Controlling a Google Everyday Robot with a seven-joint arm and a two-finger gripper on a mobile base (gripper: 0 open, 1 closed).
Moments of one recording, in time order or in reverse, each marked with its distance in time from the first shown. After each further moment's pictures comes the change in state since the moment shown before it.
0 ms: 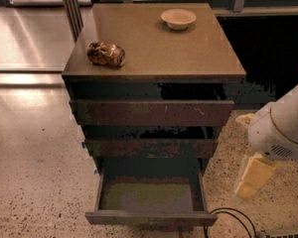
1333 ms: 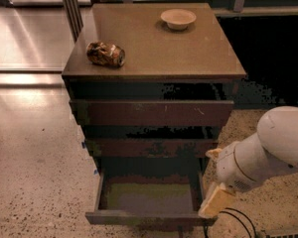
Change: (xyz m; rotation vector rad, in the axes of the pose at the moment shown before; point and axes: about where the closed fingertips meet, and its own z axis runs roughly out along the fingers) arm -0.008 0.035 0.105 -0.044 -0.089 -0.017
